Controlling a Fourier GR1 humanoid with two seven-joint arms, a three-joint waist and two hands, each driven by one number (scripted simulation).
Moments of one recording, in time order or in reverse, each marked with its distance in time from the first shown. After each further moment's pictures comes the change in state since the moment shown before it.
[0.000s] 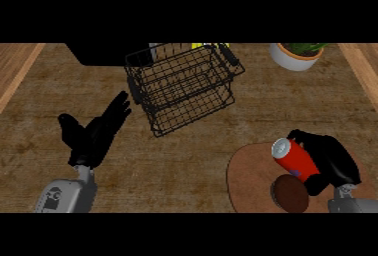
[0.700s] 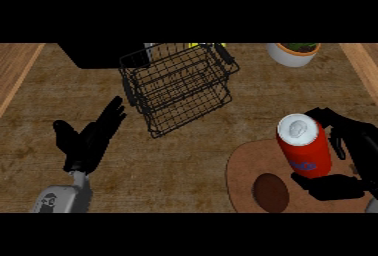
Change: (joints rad) left arm 0.042 0.009 0.016 -0.004 -0.004 -0.007 -0.018; right arm -0.067 0.168 -0.104 -0.605 -0.343 0.374 0.321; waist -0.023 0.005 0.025
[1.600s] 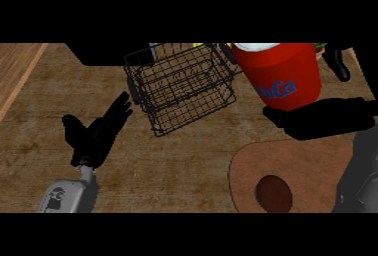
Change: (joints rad) left arm -0.041 -0.027 -0.009 0.014 -0.023 0.003 0.010; right arm -0.725 -0.007 0.051 0.086 -0.108 0.128 0.538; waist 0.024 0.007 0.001
